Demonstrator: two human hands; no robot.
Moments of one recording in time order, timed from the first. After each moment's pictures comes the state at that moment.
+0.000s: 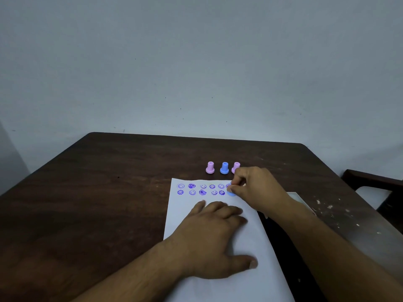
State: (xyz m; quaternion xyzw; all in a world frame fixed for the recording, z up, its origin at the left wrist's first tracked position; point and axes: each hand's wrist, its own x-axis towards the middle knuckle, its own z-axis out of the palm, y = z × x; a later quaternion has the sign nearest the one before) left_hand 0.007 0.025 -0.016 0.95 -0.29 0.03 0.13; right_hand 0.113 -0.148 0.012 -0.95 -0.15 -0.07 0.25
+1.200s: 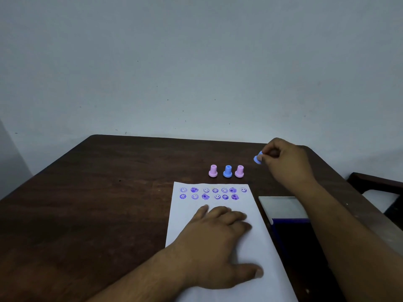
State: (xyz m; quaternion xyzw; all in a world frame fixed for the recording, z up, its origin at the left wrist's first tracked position) left_hand 0.009 0.027 -0.016 0.95 -0.29 0.02 0.13; right_hand 0.167 -0.193 0.033 -0.89 -0.06 -0.24 0.38
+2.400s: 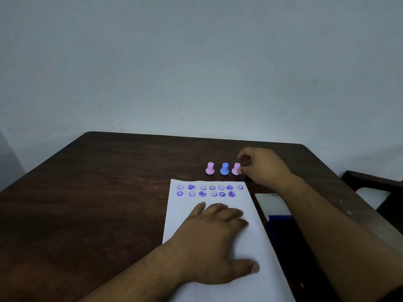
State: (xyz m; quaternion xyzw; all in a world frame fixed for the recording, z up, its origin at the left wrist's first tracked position) left_hand 0.008 0.028 -0.017 0.95 -0.29 0.03 0.14; right_hand 0.185 -0.167 0.023 -0.97 -0.13 -0.12 0.19
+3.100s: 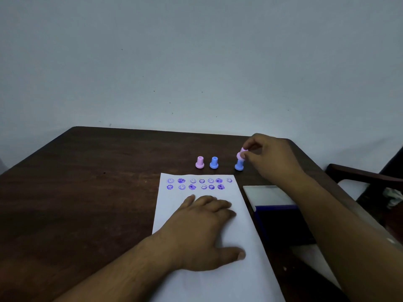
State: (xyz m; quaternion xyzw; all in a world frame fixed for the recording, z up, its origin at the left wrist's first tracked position) left_hand 0.010 0.029 -0.016 0.95 -0.29 0.02 0.11; right_hand 0.137 -0.191 0.049 -0.93 -0.11 -0.21 0.29
